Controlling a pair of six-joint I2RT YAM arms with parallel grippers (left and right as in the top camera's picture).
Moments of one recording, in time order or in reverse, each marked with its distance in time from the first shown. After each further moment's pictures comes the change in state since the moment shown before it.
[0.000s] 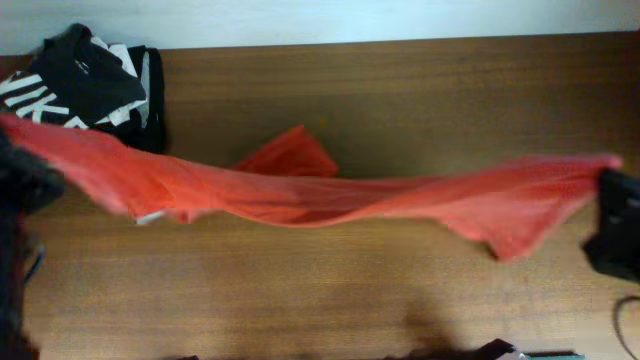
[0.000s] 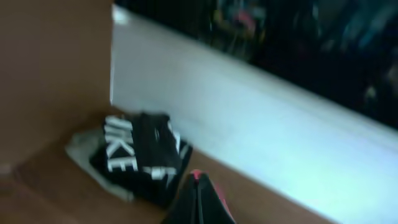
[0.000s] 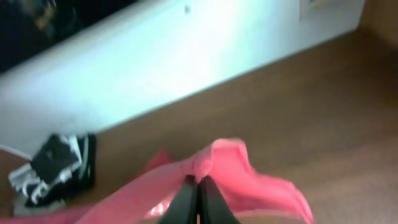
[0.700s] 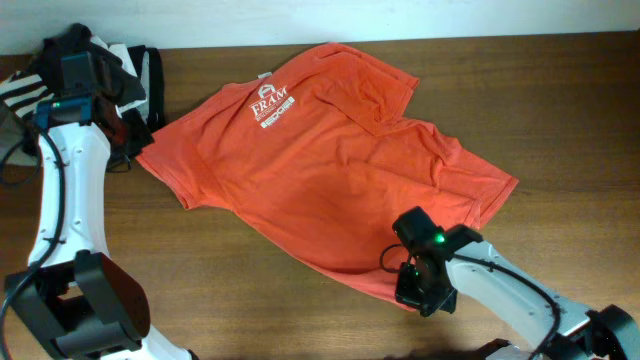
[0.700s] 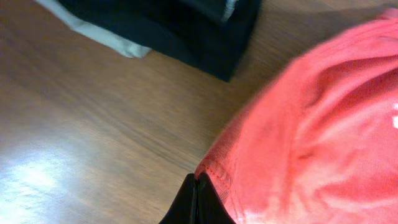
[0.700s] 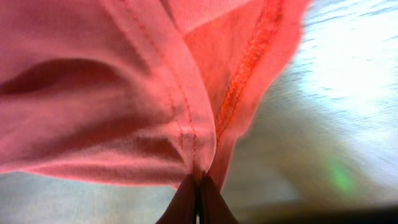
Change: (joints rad) left arm 0.000 0.714 -0.312 0.042 0.036 0.044; right arm 0.001 0.193 -1.743 0.710 -0.559 0.167
